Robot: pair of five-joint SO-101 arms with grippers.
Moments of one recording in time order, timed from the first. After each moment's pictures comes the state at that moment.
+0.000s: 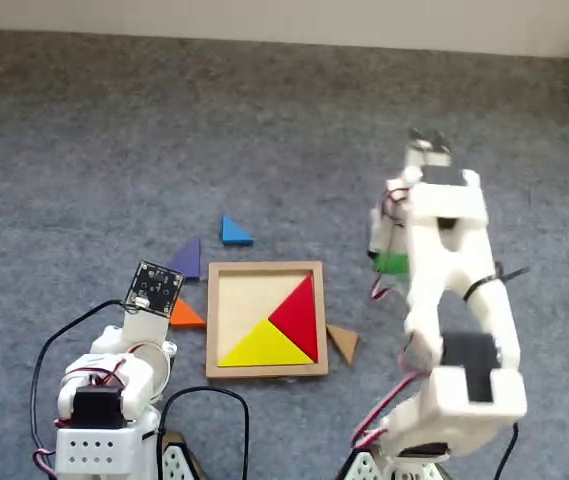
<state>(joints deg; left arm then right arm) -5.9 -102.8 96.0 76.5 -10.9 -9.0 2.1 11.4 72.8 0.4</state>
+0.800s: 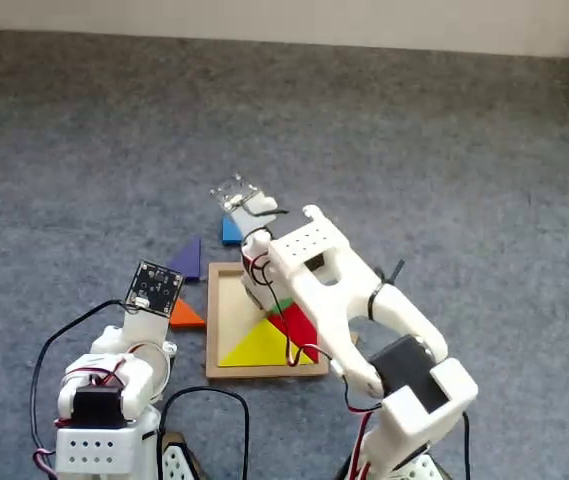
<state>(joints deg) -5.9 -102.8 96.0 76.5 -10.9 -38.8 8.7 19.4 61.3 14.7</state>
